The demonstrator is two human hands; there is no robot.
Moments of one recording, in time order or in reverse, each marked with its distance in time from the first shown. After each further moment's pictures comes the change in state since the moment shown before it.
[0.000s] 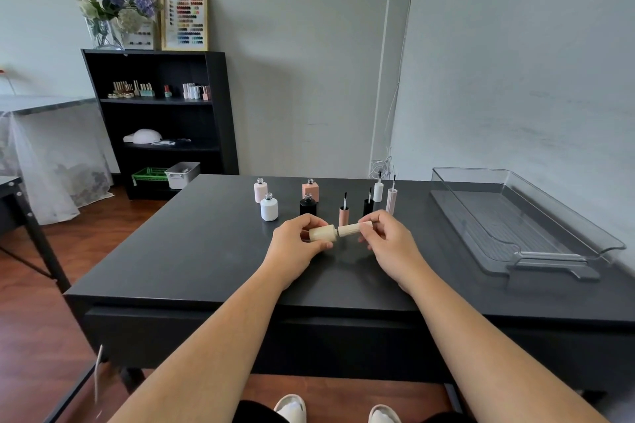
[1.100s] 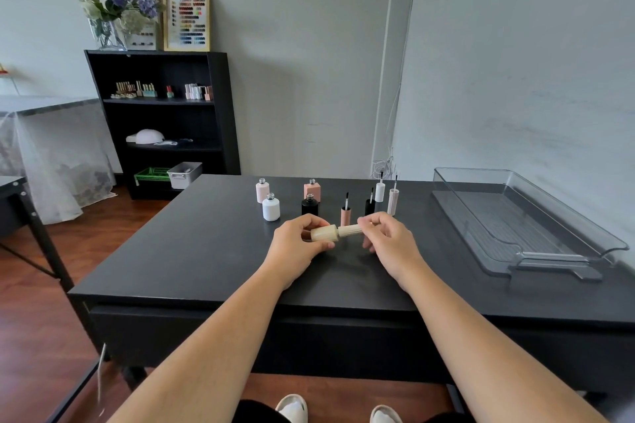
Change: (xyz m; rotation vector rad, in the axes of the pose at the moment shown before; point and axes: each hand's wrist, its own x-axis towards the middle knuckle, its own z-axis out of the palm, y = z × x) left_hand -0.003 0.004 -0.002 -0.021 0.001 -0.023; right_hand 0.001 -0.004 0.003 0.029 0.001 0.073
